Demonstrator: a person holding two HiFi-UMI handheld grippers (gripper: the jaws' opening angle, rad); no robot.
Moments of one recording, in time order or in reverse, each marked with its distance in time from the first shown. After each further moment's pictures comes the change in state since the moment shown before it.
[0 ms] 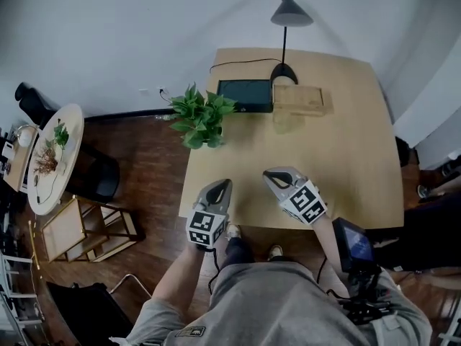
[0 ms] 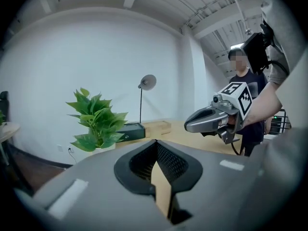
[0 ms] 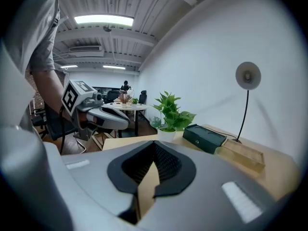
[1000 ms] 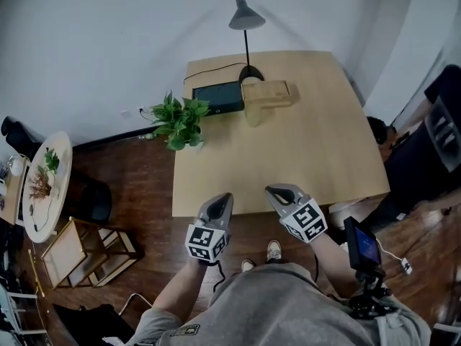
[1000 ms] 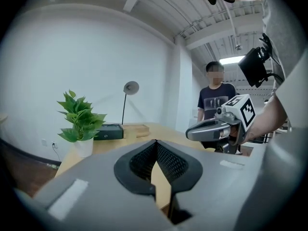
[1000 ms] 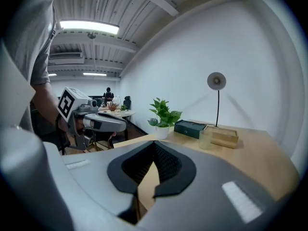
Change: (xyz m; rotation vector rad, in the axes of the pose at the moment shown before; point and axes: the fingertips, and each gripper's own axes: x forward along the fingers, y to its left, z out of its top) left arm -0.054 -0.092 0.010 -0.063 -0.043 -0.164; right arm -0.104 0.064 -0.017 0.169 -0.045 -0.194
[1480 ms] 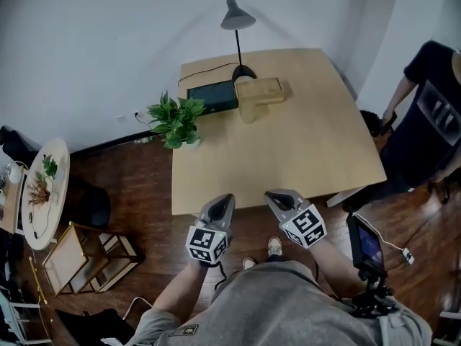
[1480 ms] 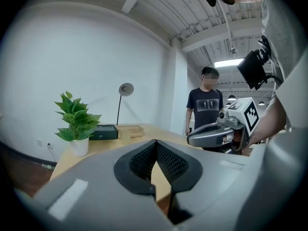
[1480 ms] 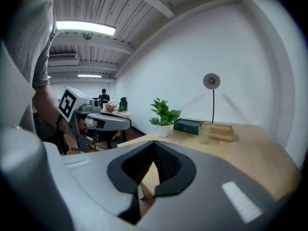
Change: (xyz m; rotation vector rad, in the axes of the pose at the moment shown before) left arm -0.032 -0.023 -0.005 0.012 -0.028 -0.067; right arm -0.026 0.047 -0.012 0.037 -0.014 -0.067
